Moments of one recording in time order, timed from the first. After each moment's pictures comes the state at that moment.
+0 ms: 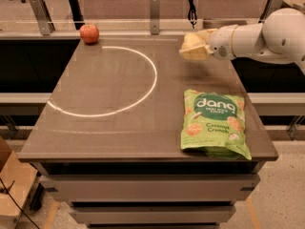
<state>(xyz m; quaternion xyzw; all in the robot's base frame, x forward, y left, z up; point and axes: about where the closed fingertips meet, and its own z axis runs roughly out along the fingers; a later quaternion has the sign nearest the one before) 0.741 -0.135 0.911 -0.43 0.71 0.17 0.54</state>
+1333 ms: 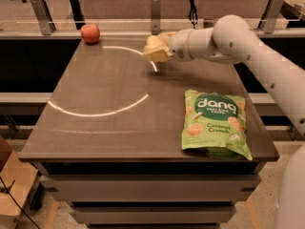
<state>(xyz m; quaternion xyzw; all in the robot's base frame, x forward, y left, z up) 0.767 -0.020 0.891 -0.46 0.68 0.22 0.54</state>
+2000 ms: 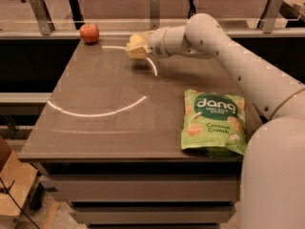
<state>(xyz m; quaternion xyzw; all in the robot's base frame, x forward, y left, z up) 0.798 0.047 0.880 -0.46 0.68 0.22 0.53</state>
